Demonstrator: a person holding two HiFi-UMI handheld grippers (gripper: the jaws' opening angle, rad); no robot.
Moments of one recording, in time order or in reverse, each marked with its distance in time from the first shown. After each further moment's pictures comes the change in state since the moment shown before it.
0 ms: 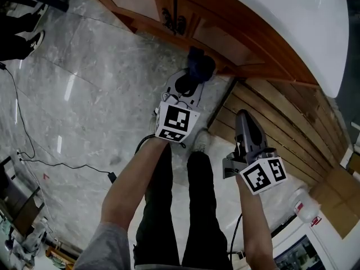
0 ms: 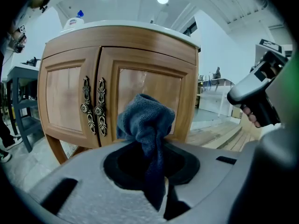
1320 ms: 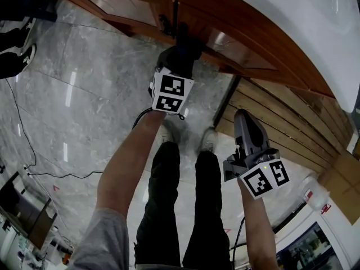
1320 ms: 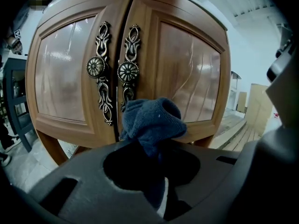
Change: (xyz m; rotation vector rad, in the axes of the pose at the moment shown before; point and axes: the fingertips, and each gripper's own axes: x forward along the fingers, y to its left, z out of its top) left arm 0.071 0.088 -0.040 -0.017 0.111 0.010; right arm 0.037 0.015 -0.005 0.006 0.006 -0.041
